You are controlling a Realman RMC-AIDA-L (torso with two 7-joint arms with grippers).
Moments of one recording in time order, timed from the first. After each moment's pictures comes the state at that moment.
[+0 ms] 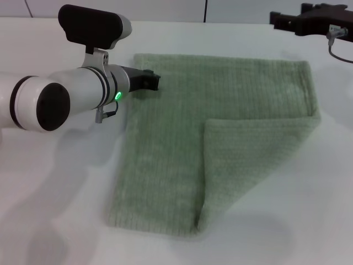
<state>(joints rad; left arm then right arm) -0.74 -2.07 -1.24 -0.60 2.39 -0.17 0.11 0.41 2.06 -1.34 -1.24 -2.07 -0.72 2.31</state>
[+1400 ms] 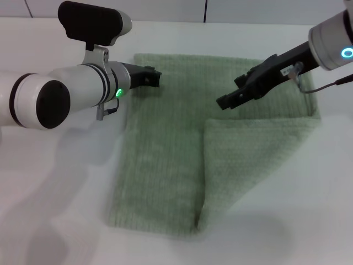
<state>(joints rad) -0.74 -2.07 -1.24 -0.61 2.39 -0.17 0.11 0.83 2.00 -1.21 -0.93 -2.25 -1.41 2.25</state>
